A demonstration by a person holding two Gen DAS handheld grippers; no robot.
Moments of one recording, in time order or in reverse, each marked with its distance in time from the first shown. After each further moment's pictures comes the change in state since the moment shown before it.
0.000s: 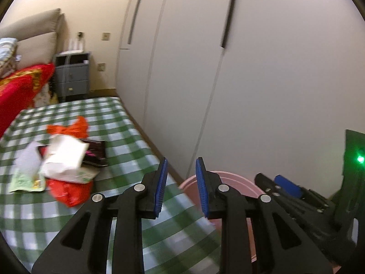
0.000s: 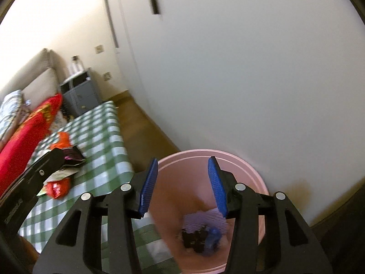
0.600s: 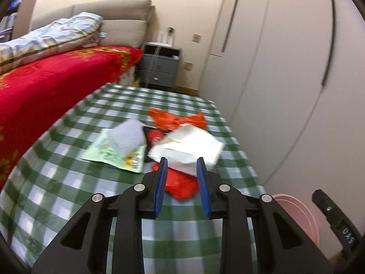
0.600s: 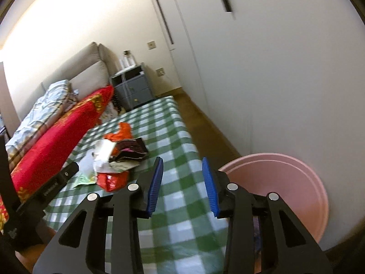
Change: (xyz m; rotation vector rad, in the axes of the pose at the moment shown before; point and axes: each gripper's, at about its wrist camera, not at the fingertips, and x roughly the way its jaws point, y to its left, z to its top) left arm -0.031 0.105 -0.013 -0.285 -0.059 0.446; right arm 0.002 0.065 -0.006 -0.086 0.008 0.325
